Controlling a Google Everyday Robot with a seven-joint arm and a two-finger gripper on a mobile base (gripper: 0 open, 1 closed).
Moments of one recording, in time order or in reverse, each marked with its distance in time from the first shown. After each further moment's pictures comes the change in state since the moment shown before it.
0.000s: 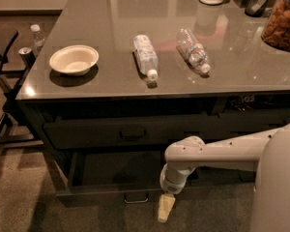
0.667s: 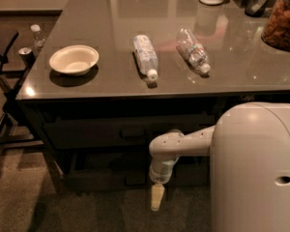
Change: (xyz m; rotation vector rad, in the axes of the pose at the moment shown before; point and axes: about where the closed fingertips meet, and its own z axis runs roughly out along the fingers) arm -0.029 -0.051 0.034 0.017 0.072 -0.088
